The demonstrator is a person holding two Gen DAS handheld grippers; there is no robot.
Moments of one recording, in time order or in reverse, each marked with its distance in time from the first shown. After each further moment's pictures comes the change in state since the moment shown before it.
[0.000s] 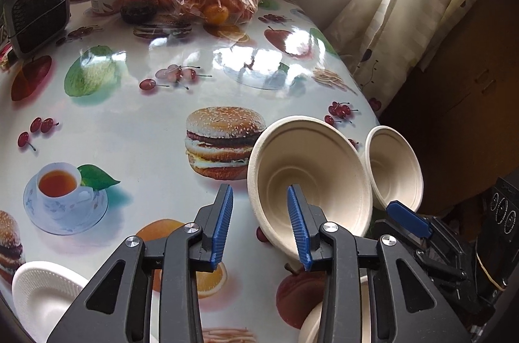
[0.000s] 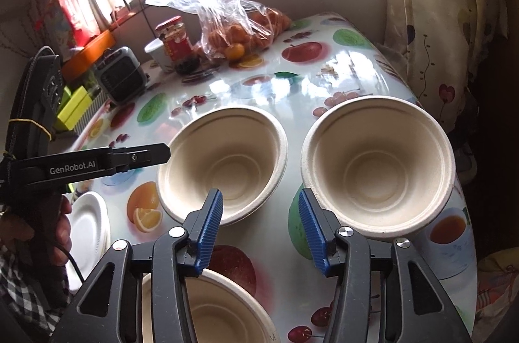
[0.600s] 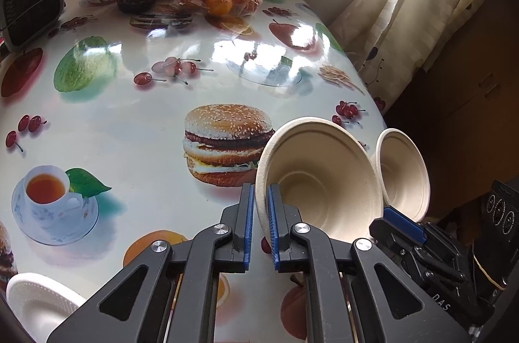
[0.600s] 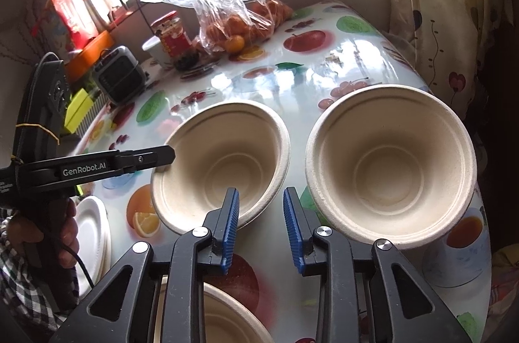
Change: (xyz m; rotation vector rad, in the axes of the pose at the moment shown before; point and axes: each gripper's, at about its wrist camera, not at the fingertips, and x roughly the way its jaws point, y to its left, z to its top) left arm 0.016 0.007 0.003 -0.019 0.026 -0.018; right arm 0.016 -0.006 0.004 0.036 0.034 0.038
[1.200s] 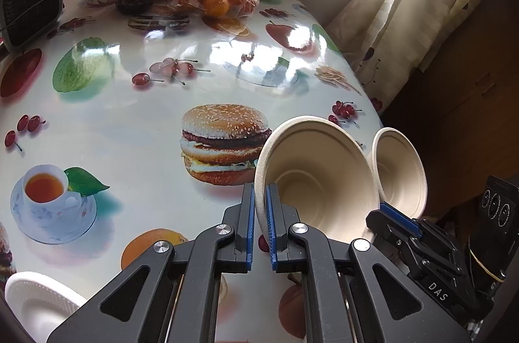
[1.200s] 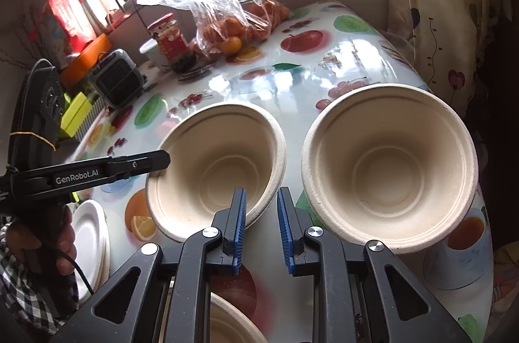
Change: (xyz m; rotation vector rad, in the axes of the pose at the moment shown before) left arm -0.003 -0.001 -0.001 0.009 -0.012 -0.005; right arm 0.002 -0.003 0.000 0.015 -0.009 0.000
